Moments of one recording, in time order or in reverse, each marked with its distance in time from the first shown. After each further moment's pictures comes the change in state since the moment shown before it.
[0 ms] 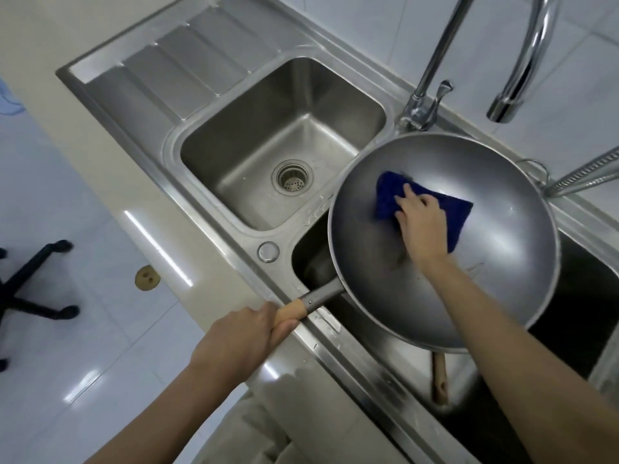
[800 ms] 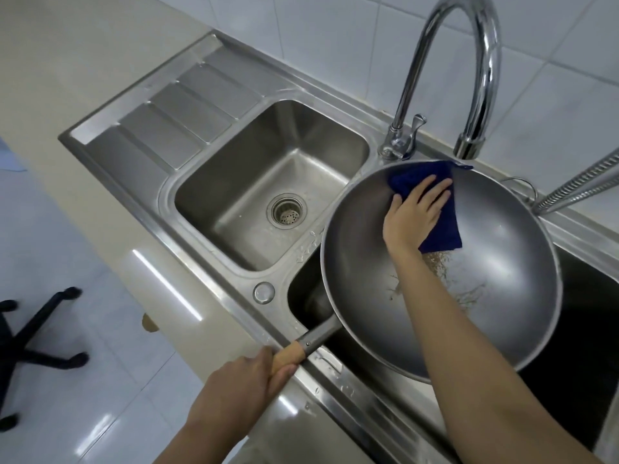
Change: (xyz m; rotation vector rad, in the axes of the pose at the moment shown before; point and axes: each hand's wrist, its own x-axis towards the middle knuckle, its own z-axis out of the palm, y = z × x) left_hand 0.002 0.001 0.000 -0.006 -0.029 -0.065; right_hand 0.065 -0.023 0.013 0.117 0.217 0.599
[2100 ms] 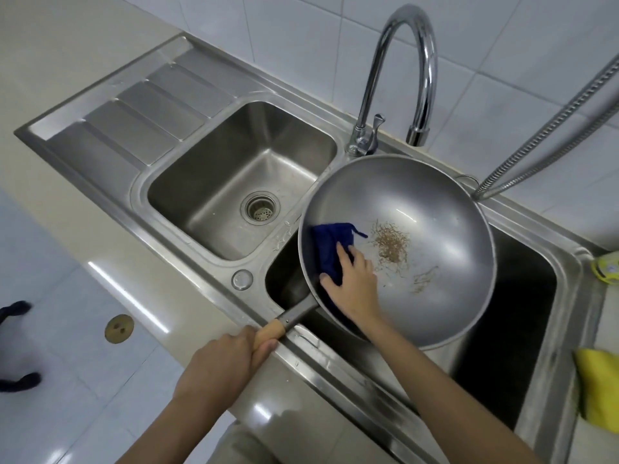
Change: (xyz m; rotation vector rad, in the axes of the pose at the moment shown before) left_hand -0.002 0.003 -0.003 0.045 0.086 0.087; right_hand -0.141 0.045 -0.039 0.063 -0.436 -0.371
